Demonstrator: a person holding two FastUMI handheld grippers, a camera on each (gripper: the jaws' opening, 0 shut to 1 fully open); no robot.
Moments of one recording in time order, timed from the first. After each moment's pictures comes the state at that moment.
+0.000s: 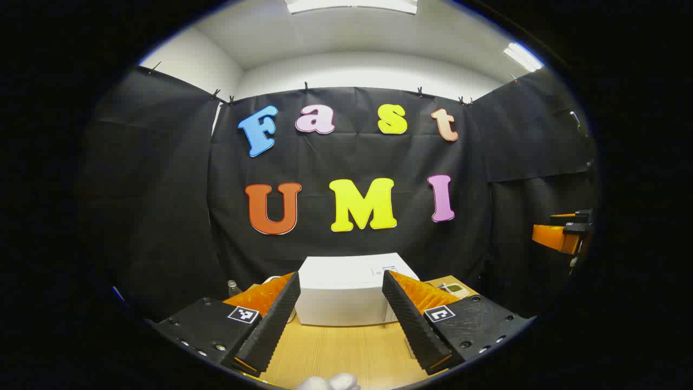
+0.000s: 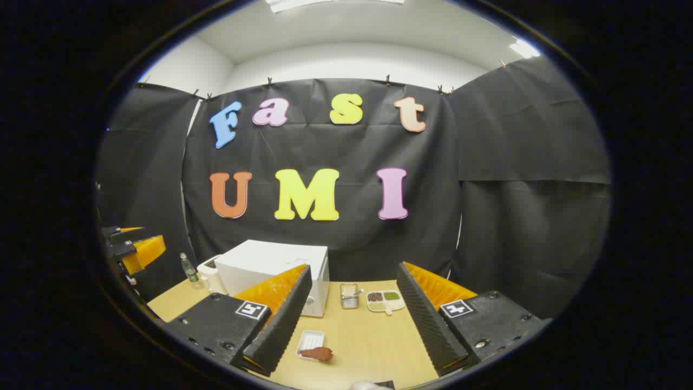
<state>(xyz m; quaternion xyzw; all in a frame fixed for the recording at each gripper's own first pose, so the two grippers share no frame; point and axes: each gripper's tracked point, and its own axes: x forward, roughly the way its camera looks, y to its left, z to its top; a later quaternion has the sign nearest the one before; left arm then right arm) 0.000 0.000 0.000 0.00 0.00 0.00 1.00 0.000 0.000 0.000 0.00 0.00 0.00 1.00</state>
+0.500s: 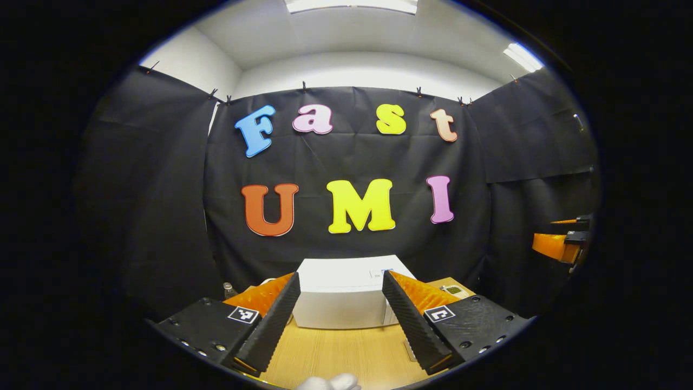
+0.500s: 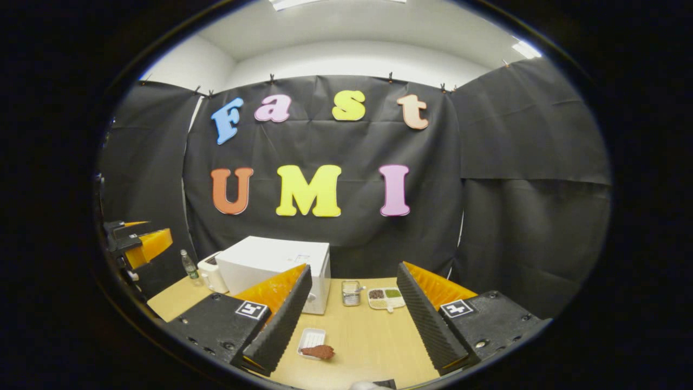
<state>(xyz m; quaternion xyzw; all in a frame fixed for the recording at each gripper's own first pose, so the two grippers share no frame) 0.014 -0.004 -0.003 0.00 0.00 0.00 1.00 0.002 0.003 -0.004 0.00 0.01 0.00 1.00</state>
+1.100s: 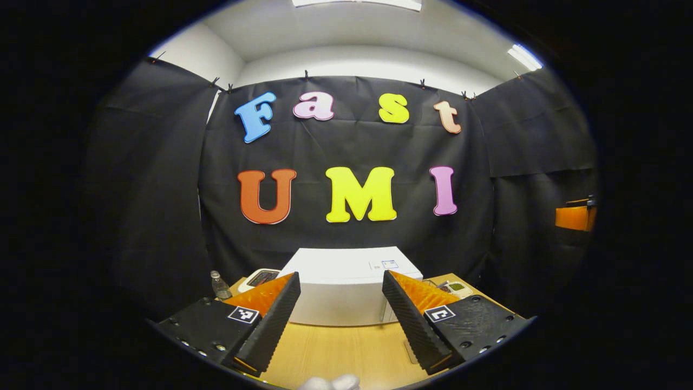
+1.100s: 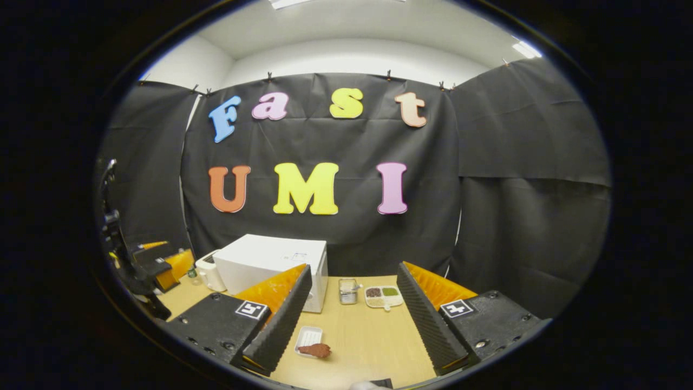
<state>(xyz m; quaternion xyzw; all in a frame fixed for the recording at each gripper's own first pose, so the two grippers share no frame) 0.055 -0.023 -0.066 -0.02 0.01 -0.02 1.00 0.001 -0.007 -0.001 0.00 0.01 -0.01 1.00</state>
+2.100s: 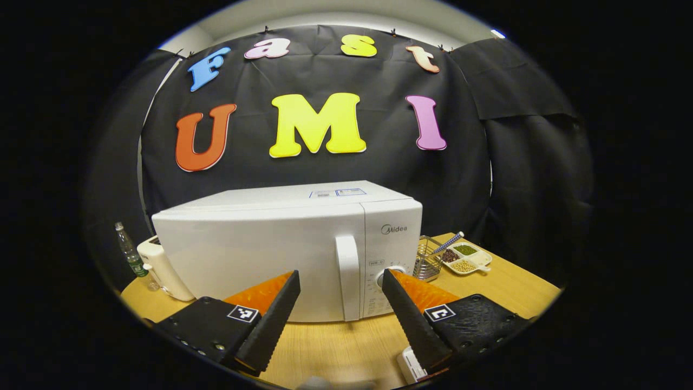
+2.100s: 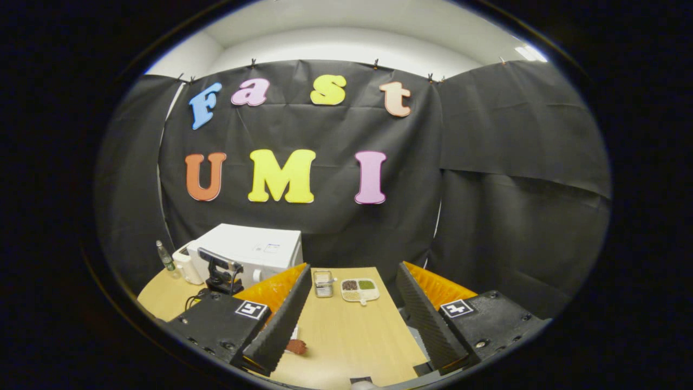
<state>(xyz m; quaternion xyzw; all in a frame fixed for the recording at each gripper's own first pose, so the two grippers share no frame) 0.243 -0.142 -0.277 0.00 0.10 -0.07 0.99 0.024 -0.049 -0.006 -0.02 0.06 -0.07 1.00</state>
